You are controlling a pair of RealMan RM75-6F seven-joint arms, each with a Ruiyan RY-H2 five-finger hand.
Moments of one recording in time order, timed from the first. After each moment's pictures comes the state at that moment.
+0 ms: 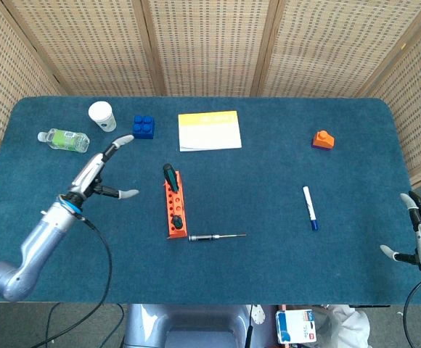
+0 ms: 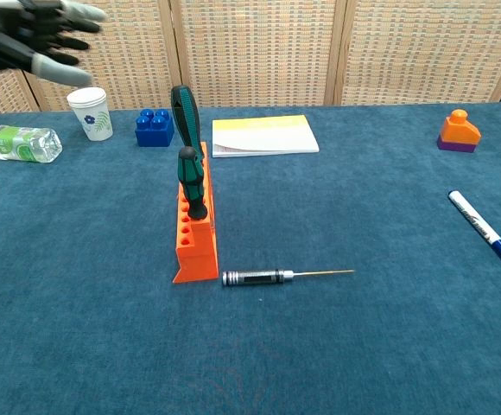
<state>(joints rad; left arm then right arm) -0.61 -1.15 -0.38 -1.68 1.22 0.78 -0.61 0.13 -1.09 0.13 -1.52 -1.36 1.34 0.19</state>
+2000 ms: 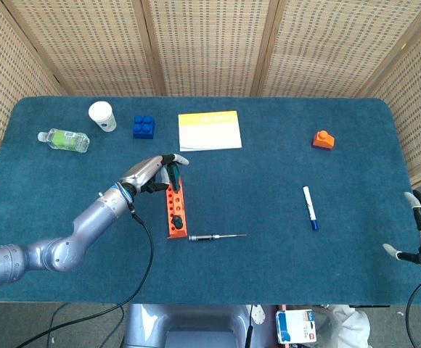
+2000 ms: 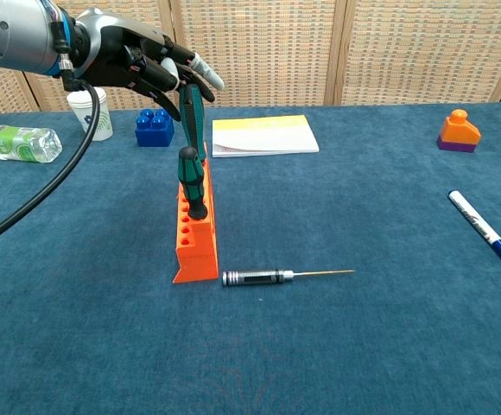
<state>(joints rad) -1.14 -1.18 -0.23 -1.71 0.51 0.62 -0.11 0.13 -1.08 0.14 -1.52 -1.35 1.35 0.20</state>
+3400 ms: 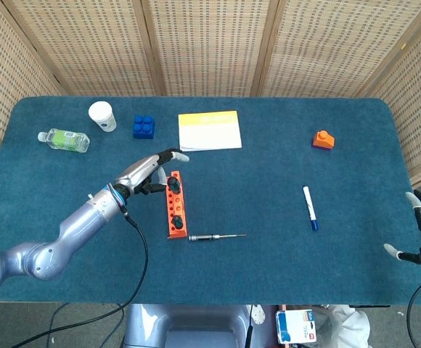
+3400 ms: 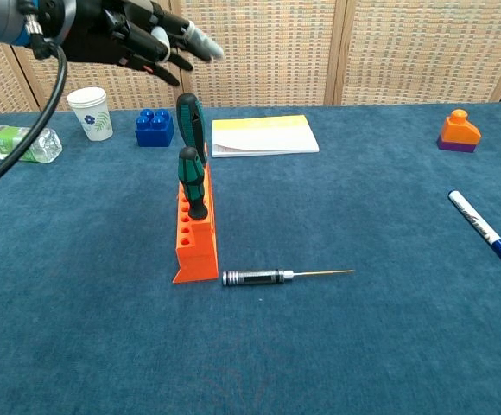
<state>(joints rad) -1.06 -1.09 -0.29 -1.81 0.64 0.60 -0.21 0.12 -1.08 0.14 -1.52 -1.35 1.35 0.21</state>
